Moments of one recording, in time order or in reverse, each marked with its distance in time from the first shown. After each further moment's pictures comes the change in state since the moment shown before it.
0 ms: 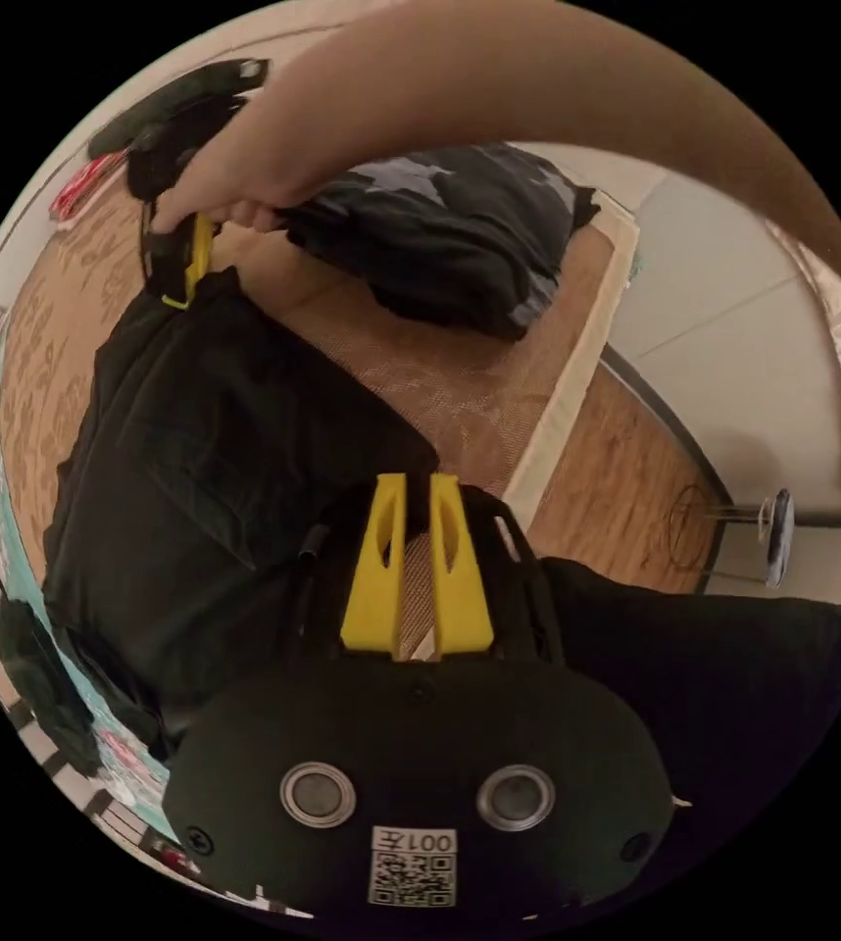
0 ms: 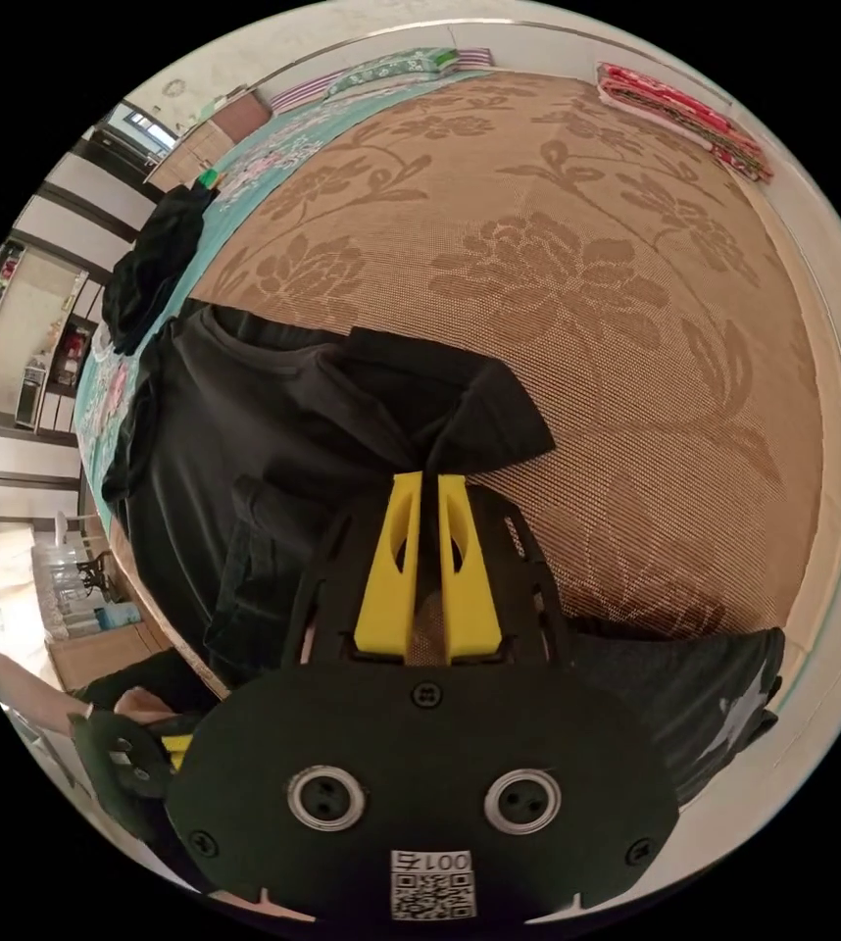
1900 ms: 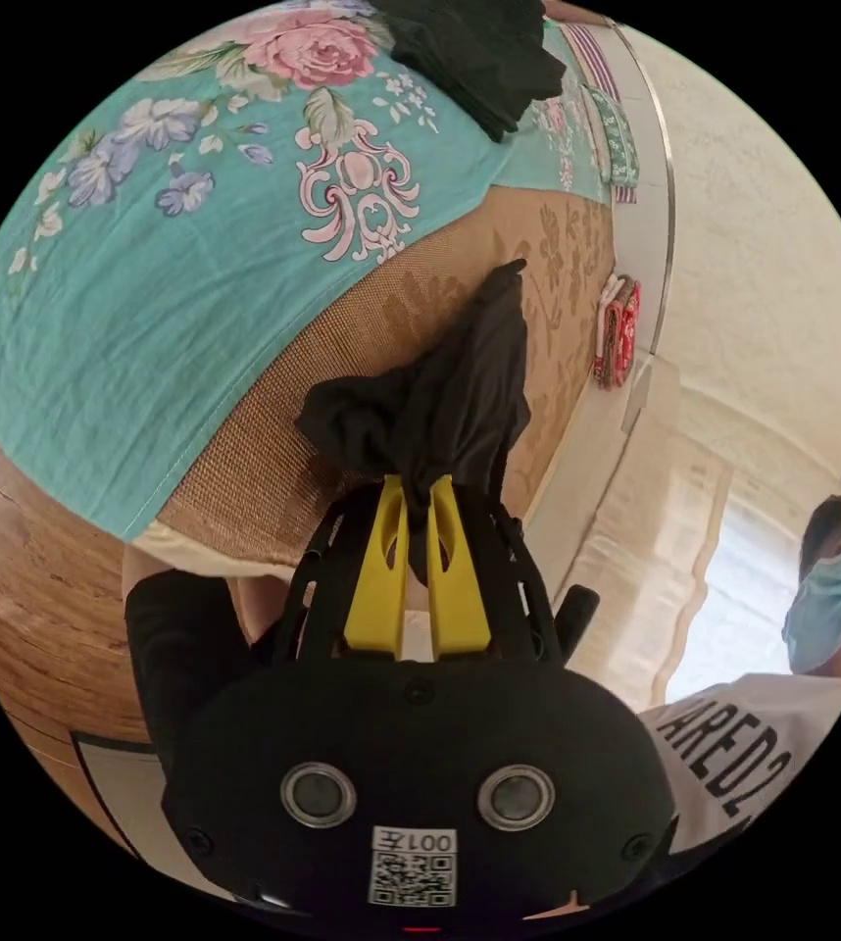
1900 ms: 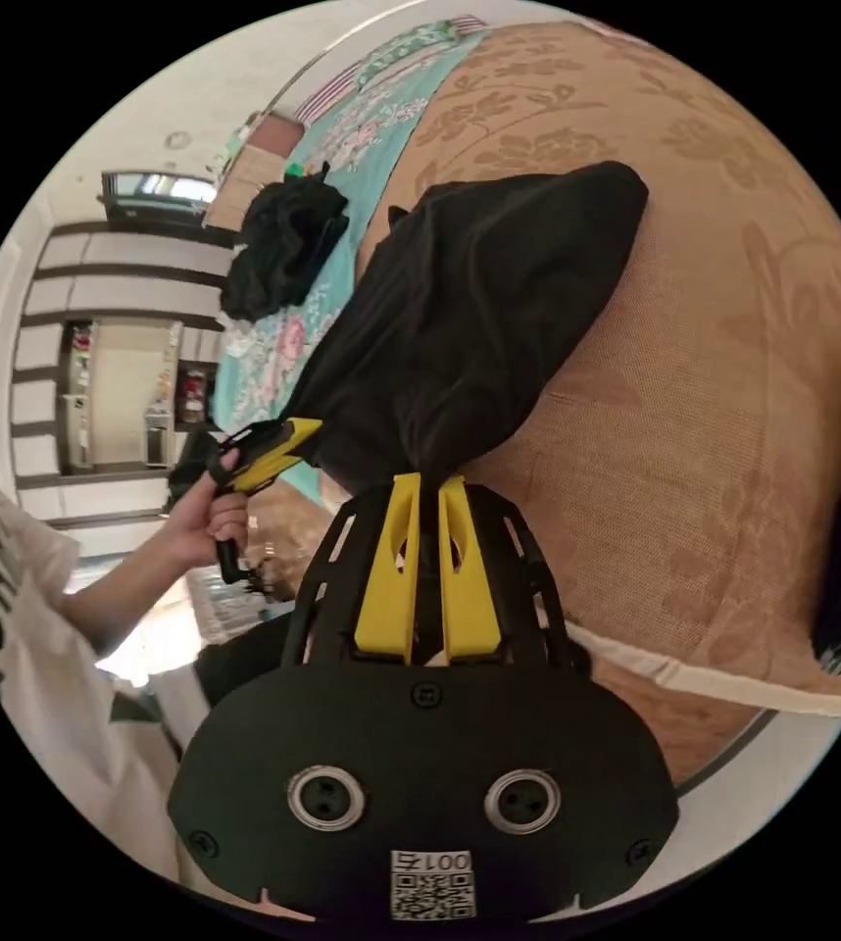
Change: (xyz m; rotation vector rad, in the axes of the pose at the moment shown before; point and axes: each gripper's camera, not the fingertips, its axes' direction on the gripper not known) left arm -0.351 0.452 -0.155 0.552 0.823 -1.481; right arm -0.082 0.133 0.012 -0.049 -0.492 0.182
